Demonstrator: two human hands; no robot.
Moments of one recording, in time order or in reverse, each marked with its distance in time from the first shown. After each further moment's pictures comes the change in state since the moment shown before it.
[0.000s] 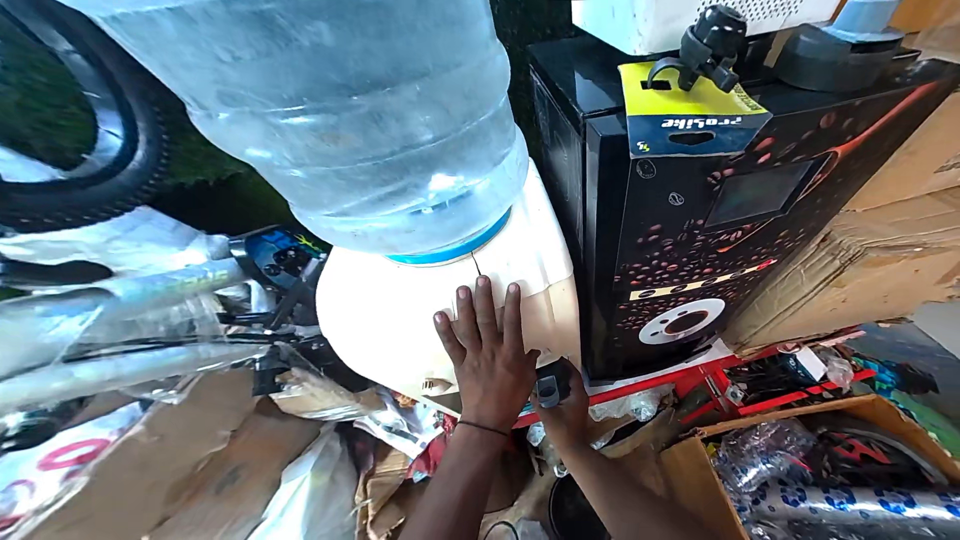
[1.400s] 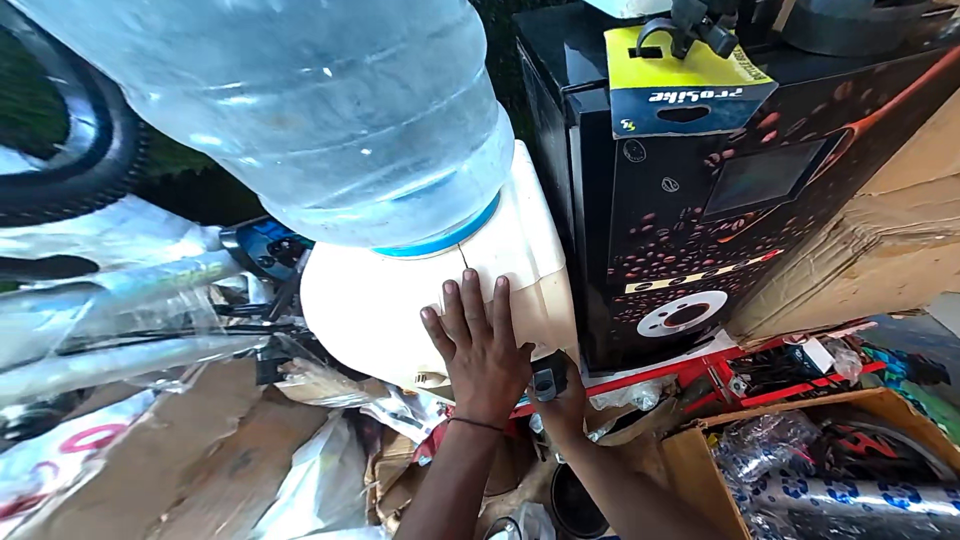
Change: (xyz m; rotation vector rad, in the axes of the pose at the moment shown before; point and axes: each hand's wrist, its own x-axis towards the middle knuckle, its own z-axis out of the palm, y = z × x) left_hand 0.000 0.003 -0.001 -0.002 0.006 -0.022; right_hand 0.000 0.005 -0.001 0.019 -0.032 0.019
